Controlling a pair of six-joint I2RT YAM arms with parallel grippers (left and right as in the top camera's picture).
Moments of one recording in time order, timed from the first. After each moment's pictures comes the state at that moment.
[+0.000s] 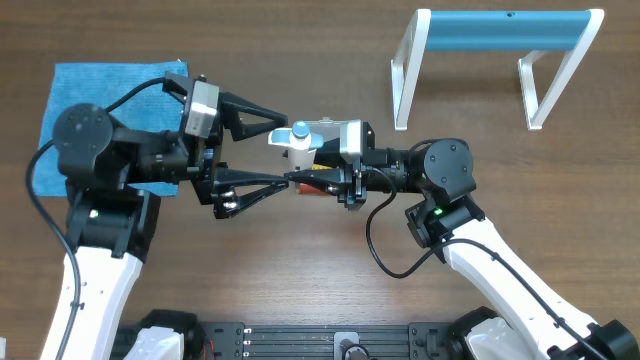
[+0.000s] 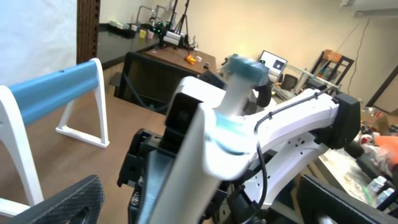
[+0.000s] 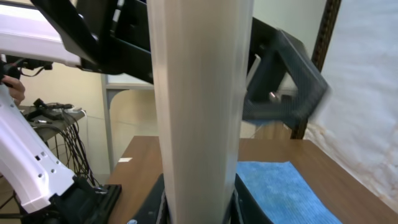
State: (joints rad) left arm -0.10 1.05 0.96 0.20 1.41 -0.48; right arm 0.48 1.27 0.71 0.84 -1.06 0.19
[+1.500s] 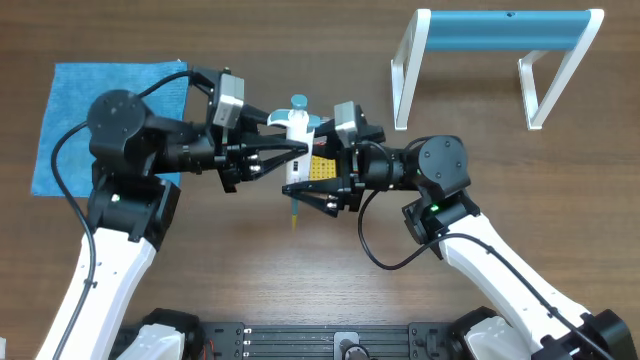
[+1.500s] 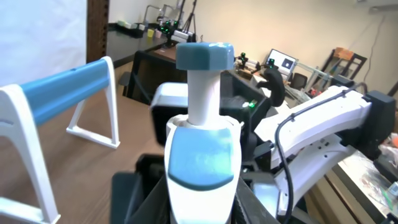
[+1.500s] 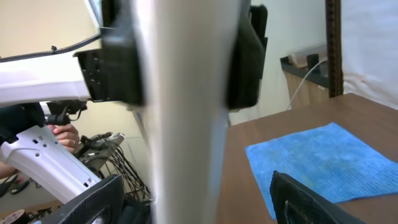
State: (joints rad) left arm -0.17 1.12 0.96 0.20 1.30 -0.39; right arm 0.46 1.31 0.71 0.85 -1.09 0.52
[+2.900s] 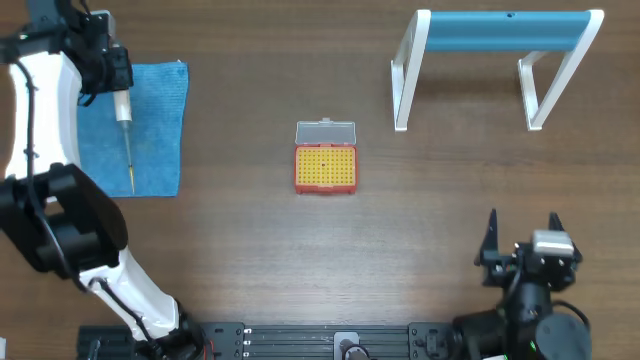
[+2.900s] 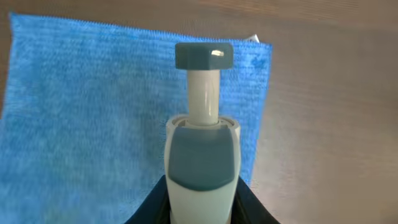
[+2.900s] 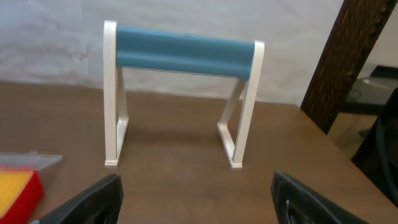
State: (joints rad) left arm 0.32 2.01 1.81 -0.94 0.11 0.13; right arm 0.18 0.01 0.56 -0.68 0.31 -0.12
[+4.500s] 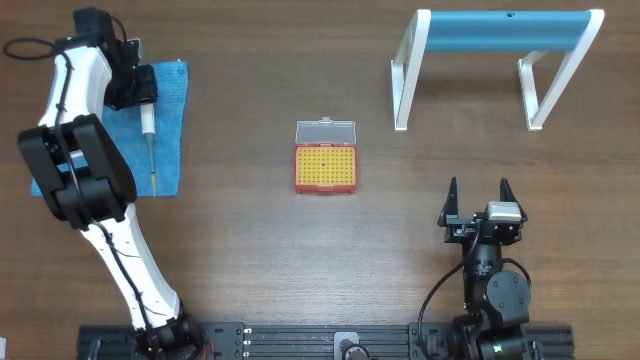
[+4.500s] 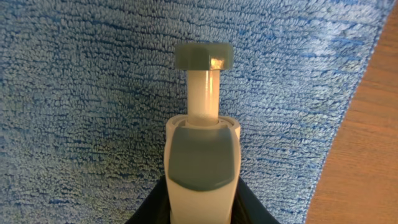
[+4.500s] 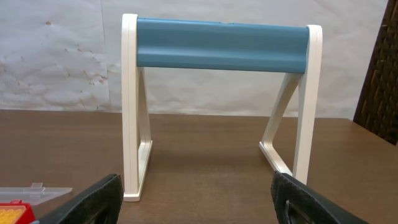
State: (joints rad) left arm 0.30 2.35 1.93 -0.93 0.09 0.09; right arm 0.18 0.01 0.01 0.04 0.23 -0.07
